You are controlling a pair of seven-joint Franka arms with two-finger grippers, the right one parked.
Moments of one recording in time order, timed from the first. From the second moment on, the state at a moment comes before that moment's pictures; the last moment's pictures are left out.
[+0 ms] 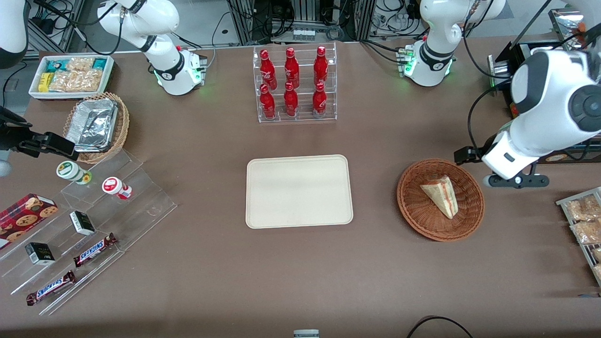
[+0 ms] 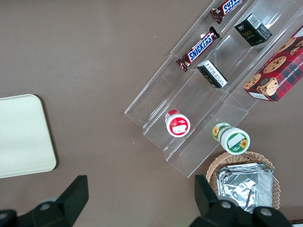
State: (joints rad) arm 0.00 0.10 -0.12 -1.85 0.01 1.80 -0.10
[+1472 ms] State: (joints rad) arm 0.02 0.14 -0.11 -2.19 0.01 2.33 -0.47
